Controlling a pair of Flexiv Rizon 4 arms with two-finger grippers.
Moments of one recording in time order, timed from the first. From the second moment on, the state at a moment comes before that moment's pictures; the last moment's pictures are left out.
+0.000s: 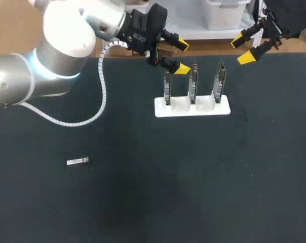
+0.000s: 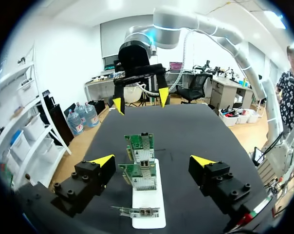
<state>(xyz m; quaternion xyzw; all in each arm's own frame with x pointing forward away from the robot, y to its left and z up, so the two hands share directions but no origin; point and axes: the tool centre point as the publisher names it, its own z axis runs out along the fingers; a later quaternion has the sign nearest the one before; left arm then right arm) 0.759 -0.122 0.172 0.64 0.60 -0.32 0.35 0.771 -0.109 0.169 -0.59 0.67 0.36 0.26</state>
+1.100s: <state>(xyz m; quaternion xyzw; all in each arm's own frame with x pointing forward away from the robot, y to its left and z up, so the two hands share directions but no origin) 0.608 0.070 0.183 0.64 0.75 -0.07 0.14 0.771 -0.109 0.169 -0.59 0.67 0.36 0.26</state>
